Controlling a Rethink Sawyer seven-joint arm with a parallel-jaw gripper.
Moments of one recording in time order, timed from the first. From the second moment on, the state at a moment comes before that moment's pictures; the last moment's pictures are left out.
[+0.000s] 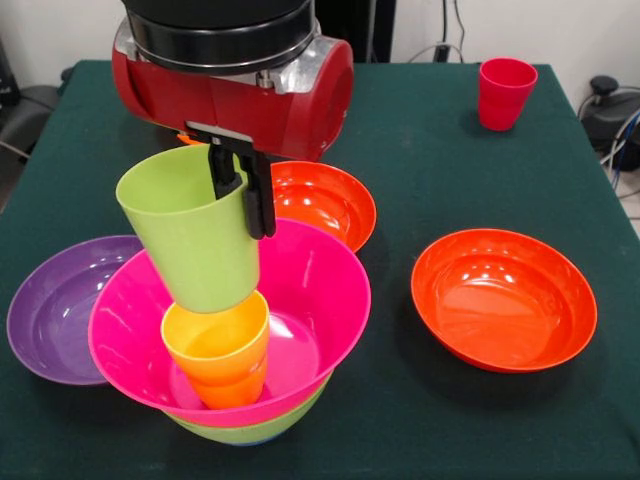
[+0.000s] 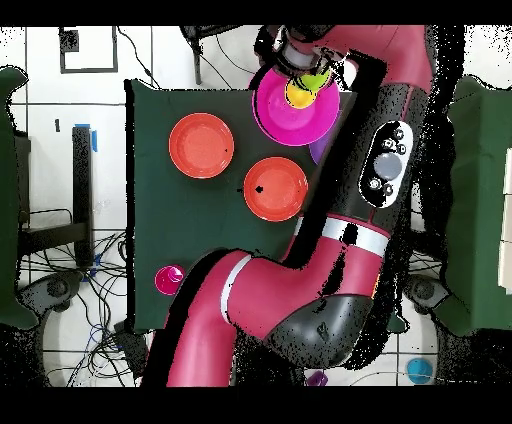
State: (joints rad) arm -0.26 0.04 -0.65 0.16 0.70 1.40 1.81
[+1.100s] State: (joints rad) arm -0.24 0.04 -0.74 0.15 0.75 1.43 1.81
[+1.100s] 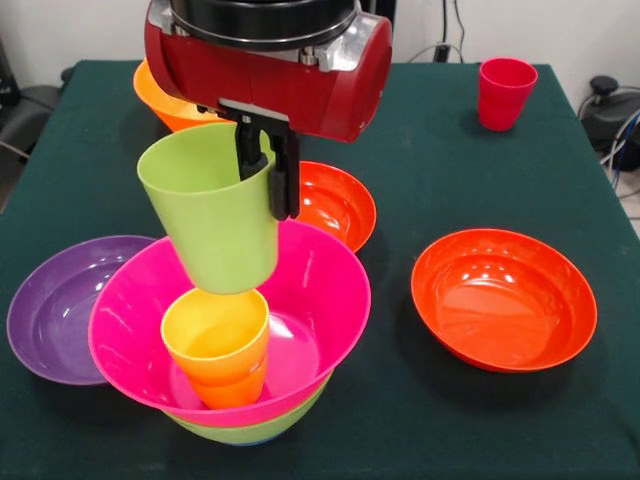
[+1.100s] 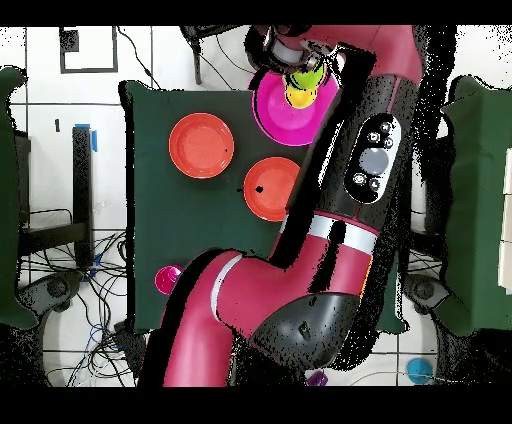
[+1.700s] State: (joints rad) arm -0.21 0.04 -0.73 0.19 0.74 1.43 1.81
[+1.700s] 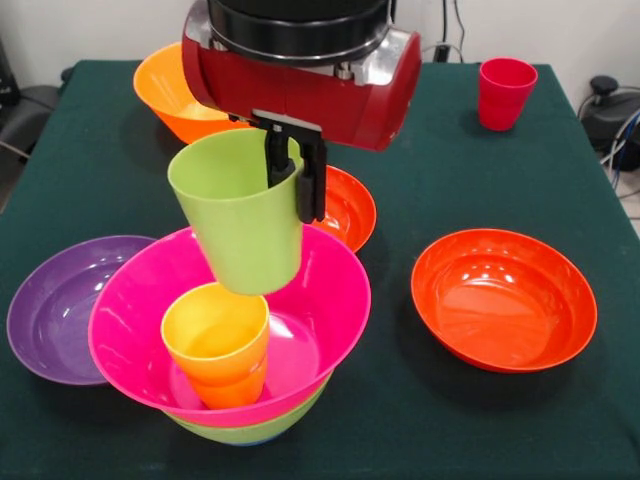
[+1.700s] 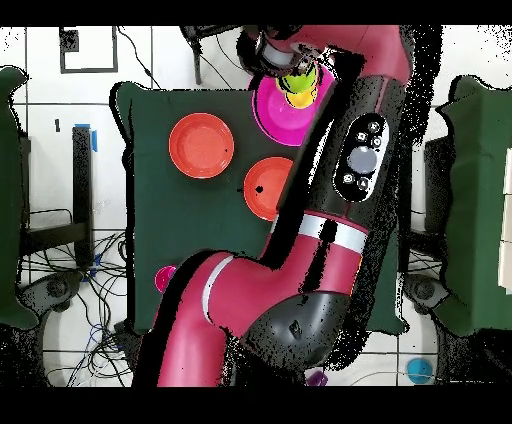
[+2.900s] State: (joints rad) arm -0.14 -0.05 -0.66 0.38 0.62 1.40 1.81
